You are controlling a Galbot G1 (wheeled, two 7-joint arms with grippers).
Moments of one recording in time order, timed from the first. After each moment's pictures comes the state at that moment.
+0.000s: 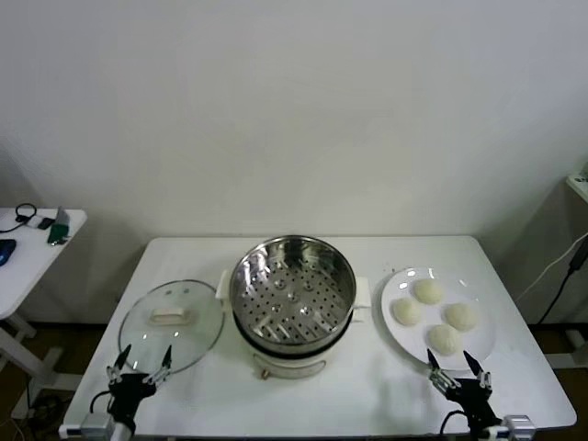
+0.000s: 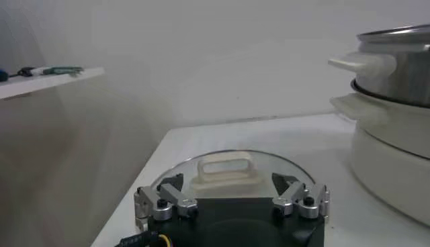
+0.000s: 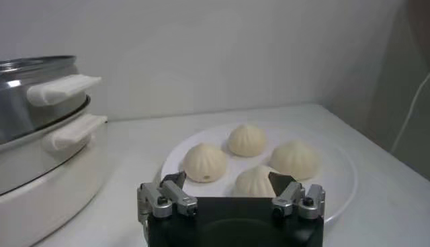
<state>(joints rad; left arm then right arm) 1.66 -1.38 -0.76 -1.87 -0.16 0.03 0.08 -1.68 1.11 0.65 1.93 0.51 -0.11 0.08</state>
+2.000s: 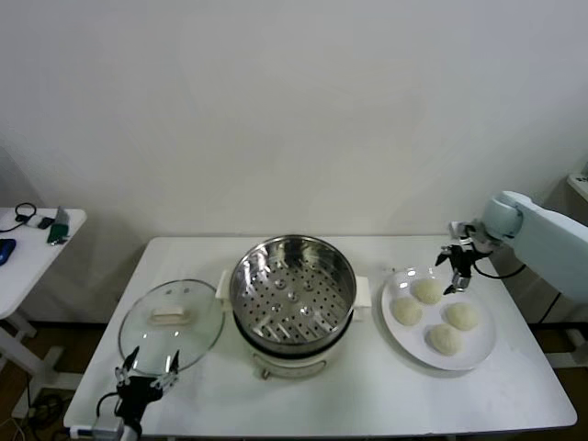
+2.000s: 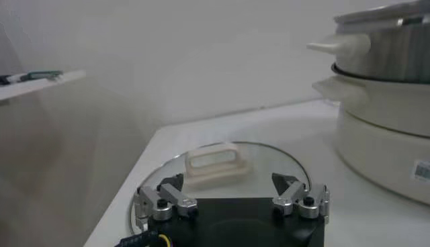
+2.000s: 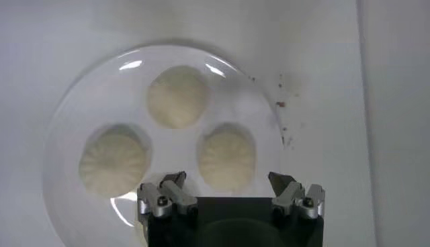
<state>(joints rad) 1.66 -1.39 -0.75 -1.84 -0.06 0.01 0.11 0.23 0.83 -1.08 0.79 0.12 -0.04 -1.15</state>
